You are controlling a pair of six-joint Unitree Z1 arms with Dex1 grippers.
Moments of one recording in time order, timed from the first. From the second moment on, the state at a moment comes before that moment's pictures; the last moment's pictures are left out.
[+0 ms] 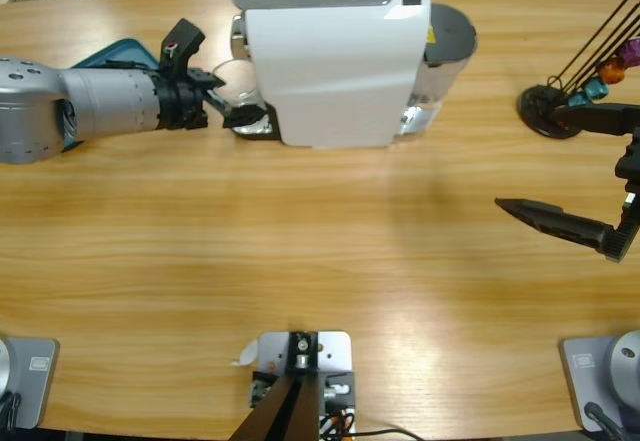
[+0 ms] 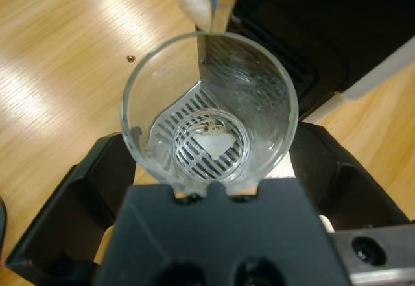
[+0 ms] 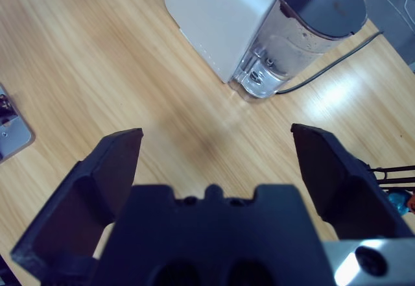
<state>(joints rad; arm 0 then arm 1) -0.75 1.83 -0.65 -0.55 -0.08 0.03 0.97 1.00 -0.66 0.32 -0.20 -0.10</state>
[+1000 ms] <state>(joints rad) -0.76 1.26 -0.78 0.26 0.36 0.03 0.56 1.40 -1.50 0.96 0.12 -0.02</state>
